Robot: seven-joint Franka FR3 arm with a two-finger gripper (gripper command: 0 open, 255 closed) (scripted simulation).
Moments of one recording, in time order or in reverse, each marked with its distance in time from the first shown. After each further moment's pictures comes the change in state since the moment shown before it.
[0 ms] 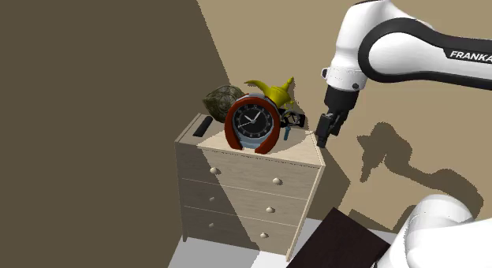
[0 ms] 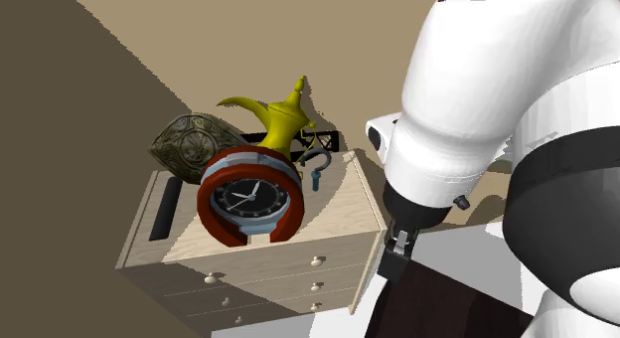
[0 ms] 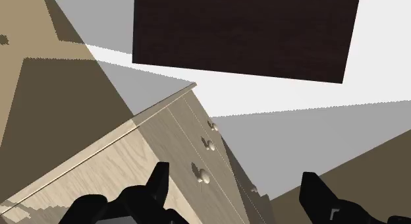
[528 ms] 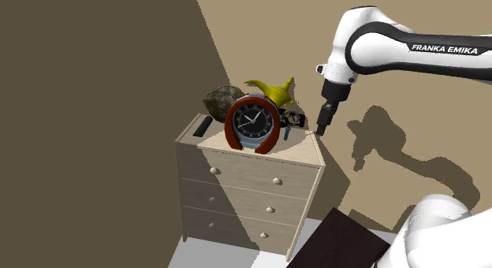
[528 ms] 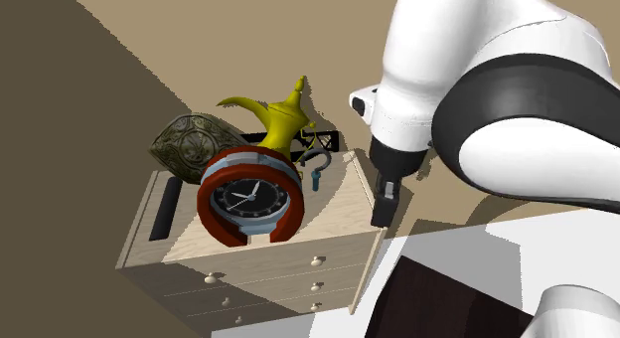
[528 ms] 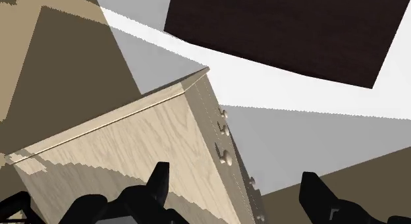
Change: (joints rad) arm 0.012 0.130 -0.163 0.070 -0.076 0.091 -0.281
